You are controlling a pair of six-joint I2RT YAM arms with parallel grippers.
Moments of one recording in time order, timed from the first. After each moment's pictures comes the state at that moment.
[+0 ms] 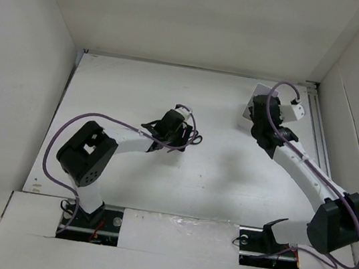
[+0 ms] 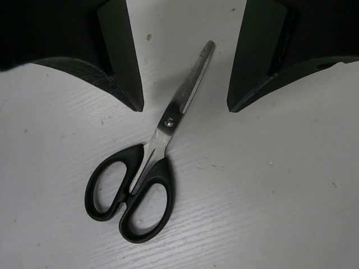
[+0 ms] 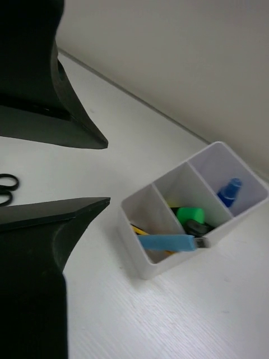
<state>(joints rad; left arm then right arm) -0.68 1.69 0.91 -0.01 -0.09 -0.30 0.41 1.37 1.10 -0.27 0.78 1.13</state>
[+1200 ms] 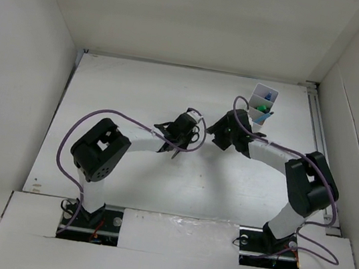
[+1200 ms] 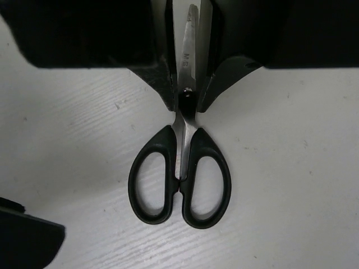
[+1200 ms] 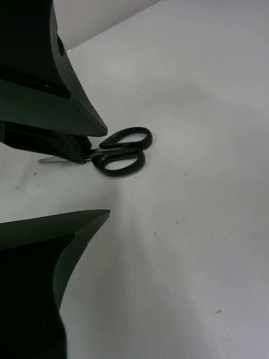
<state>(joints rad) -0.76 1.83 1.04 -0.06 -0.18 -0.27 0.48 1.67 0.95 -0.03 0.05 1.14</state>
